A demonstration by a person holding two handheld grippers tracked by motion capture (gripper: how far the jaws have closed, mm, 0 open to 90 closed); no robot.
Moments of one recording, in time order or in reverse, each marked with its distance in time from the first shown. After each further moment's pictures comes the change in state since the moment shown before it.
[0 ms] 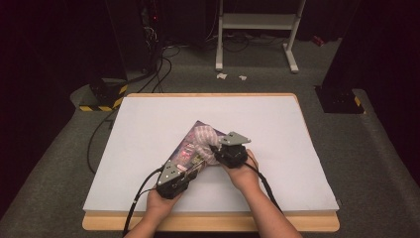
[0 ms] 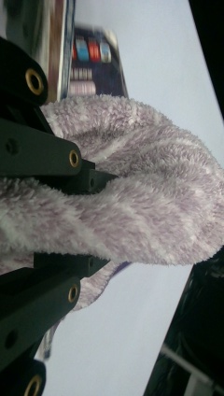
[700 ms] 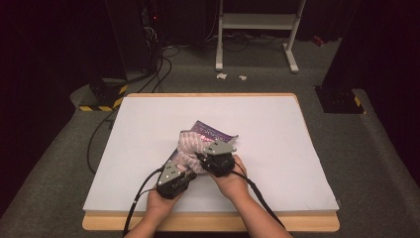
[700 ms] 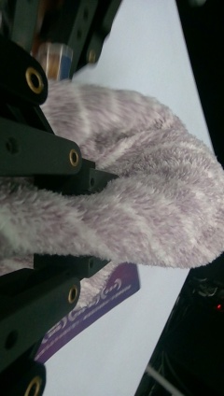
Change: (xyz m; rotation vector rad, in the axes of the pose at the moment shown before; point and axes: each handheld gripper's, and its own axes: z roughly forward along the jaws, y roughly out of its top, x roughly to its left) left arm -0.001 0.000 0.000 0.003 0.002 0.000; right arm 0.037 0.007 0.001 -0.015 0.033 -0.053
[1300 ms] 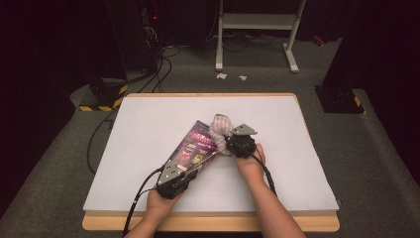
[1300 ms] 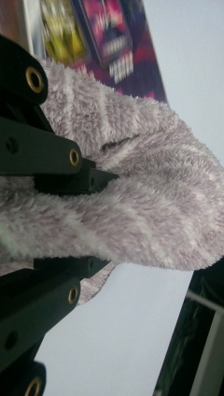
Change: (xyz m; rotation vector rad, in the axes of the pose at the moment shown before) left arm 0.001 0.000 0.000 -0.002 -0.003 -0.001; right arm -0.094 -0.029 0.023 0.085 -0.248 0.132
